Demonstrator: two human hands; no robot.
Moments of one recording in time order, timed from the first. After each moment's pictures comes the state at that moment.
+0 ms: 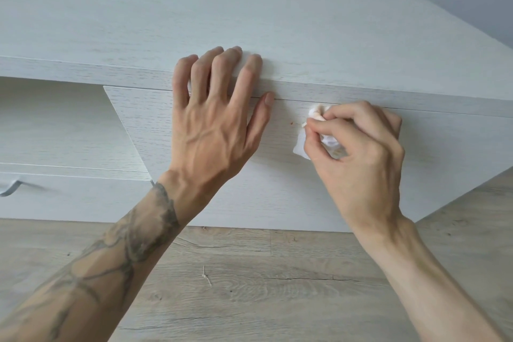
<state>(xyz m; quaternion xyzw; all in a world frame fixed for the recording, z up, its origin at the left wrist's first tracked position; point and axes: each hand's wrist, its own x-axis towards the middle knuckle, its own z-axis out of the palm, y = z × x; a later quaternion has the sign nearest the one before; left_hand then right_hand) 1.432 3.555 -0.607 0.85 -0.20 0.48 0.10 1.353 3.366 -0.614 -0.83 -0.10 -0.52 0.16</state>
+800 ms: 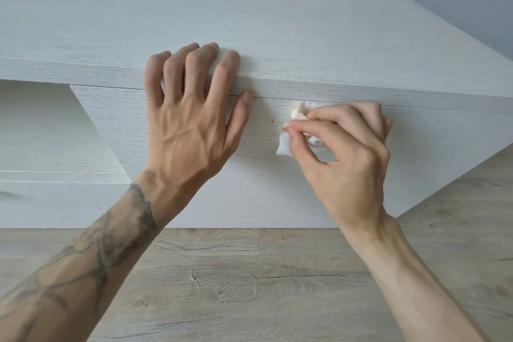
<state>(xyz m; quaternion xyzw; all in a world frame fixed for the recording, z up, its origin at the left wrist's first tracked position) 1.435 3.555 -0.609 0.85 -0.20 0.48 0.11 1.349 3.356 -0.619 -0.83 -0.11 -0.52 0.17</state>
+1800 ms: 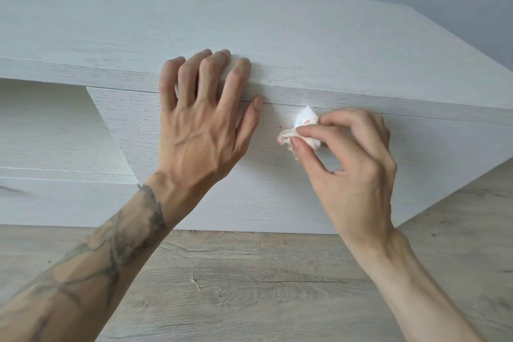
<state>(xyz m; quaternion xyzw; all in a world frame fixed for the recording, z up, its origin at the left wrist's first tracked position) 1.435 3.555 -0.608 0.84 -0.20 0.49 0.10 1.340 3.366 -0.610 -0.84 -0.11 -0.49 0.19</state>
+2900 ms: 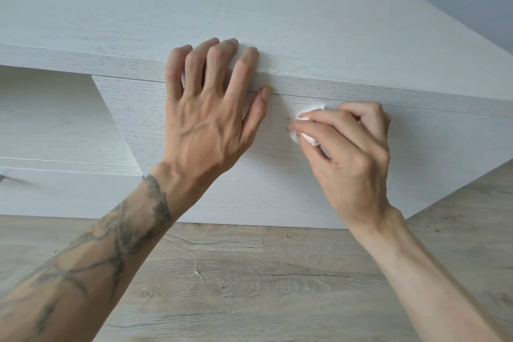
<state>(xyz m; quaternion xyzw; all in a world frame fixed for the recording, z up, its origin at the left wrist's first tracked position) 1.436 3.556 -0.610 0.84 -0.20 0.49 0.10 1.360 3.359 -0.621 -0.82 -0.17 -0.53 0.10</state>
